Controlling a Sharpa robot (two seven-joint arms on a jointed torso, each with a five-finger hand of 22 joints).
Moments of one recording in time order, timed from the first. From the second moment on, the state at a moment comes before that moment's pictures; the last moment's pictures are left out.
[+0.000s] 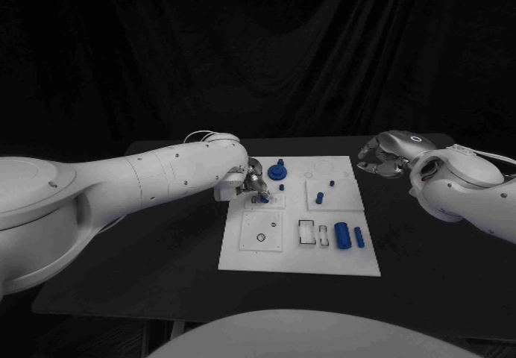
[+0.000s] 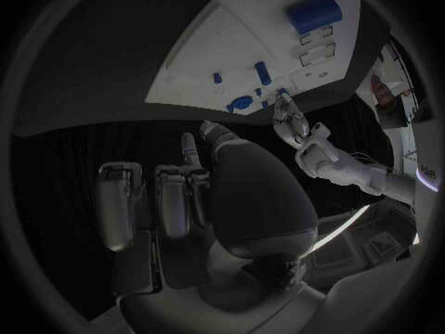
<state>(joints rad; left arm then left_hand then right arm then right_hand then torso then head) 1.25 -0.39 -0.21 1.02 -0.92 0.27 -0.47 1.12 0.03 0.43 0.03 0.35 0.93 0.08 0.12 1.12 1.46 0.00 1.57 1.31 1.47 -0.06 1.57 1.31 0.06 1.46 0.05 1.37 1.31 1.30 -0.89 -0.25 1.44 -1.52 -0.39 -0.24 1.40 -0.04 0.20 0.21 0.34 0.90 0.12 0.08 0.30 1.46 0.02 1.57 1.31 1.46 -0.04 1.57 1.31 0.01 1.47 0.07 1.53 1.31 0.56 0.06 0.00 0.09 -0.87</state>
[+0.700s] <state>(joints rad) 1.25 -0.39 -0.21 1.01 -0.92 0.23 -0.45 1.10 0.05 0.43 0.04 0.26 0.92 0.07 0.12 1.13 1.46 0.00 1.57 1.31 1.47 -0.06 1.57 1.31 0.06 1.46 0.05 1.37 1.31 1.30 -0.88 -0.25 1.43 -1.52 -0.39 -0.24 1.40 -0.04 0.21 0.20 0.34 0.90 0.12 0.08 0.29 1.46 0.02 1.57 1.31 1.46 -0.04 1.57 1.31 0.01 1.47 0.07 1.53 1.31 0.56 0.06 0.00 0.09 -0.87</state>
